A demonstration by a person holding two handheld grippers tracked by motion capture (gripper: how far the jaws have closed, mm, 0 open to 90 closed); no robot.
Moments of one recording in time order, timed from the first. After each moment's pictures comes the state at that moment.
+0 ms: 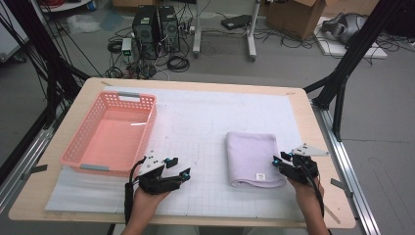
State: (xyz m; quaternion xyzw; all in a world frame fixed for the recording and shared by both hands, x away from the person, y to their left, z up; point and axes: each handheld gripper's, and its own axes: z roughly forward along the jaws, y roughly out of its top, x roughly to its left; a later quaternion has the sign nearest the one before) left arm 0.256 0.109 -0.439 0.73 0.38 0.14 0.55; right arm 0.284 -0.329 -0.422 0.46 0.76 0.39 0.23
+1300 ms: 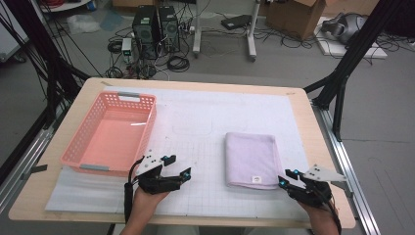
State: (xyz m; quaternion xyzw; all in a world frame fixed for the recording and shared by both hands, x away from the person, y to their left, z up) left arm 0.256 0.110 -0.437 0.71 0.38 0.14 0.58; right arm 0.225 -0.355 -0.423 0.41 0.77 0.43 0.21
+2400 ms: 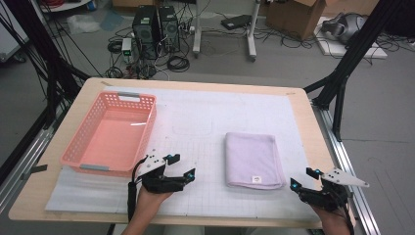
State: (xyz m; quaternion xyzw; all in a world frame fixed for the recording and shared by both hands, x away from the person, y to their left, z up) left arm 0.261 0.099 -0.437 0.71 0.35 0.13 0.59; right arm 0.216 -0.384 -0.423 0.45 0.74 0.43 0.23
